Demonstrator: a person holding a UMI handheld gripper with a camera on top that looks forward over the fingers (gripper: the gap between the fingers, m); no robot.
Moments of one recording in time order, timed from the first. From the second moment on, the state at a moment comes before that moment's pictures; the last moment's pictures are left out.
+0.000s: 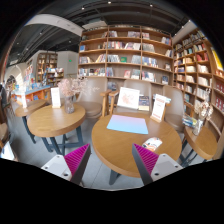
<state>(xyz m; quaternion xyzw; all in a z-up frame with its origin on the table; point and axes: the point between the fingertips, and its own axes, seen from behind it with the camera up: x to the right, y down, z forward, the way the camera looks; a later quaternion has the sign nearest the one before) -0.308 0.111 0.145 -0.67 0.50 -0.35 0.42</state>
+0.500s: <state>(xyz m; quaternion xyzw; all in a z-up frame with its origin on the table) -0.266 -0.020 0.092 -0.64 0.58 -0.39 0.33</state>
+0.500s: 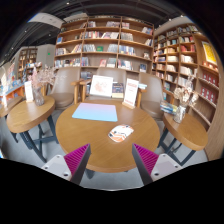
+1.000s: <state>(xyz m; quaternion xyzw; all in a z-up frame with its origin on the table) -0.202 -0.047 0.029 -0.64 0.62 -0.34 0.30</state>
